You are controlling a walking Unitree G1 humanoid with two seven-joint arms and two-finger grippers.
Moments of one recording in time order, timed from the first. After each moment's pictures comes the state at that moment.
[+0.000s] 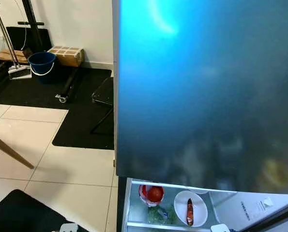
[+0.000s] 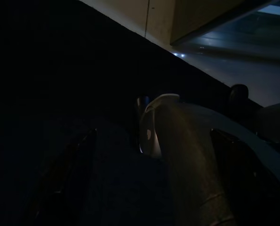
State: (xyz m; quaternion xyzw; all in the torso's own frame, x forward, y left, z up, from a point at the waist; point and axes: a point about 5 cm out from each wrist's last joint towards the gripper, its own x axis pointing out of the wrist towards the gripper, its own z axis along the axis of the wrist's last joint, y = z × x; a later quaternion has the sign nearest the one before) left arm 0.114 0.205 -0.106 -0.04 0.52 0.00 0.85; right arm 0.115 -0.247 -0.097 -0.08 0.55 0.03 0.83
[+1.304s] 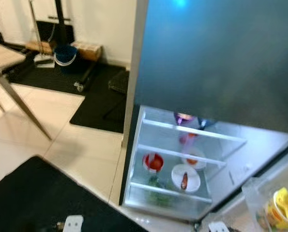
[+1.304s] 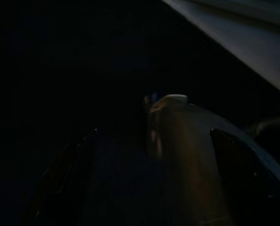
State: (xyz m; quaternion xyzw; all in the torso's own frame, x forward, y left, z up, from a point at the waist) left arm 0.123 0.191 -0.105 -0.04 0.51 -0.01 0.86; right arm 0.127 -0.244 -0.094 -0.08 0.55 0.04 0.83
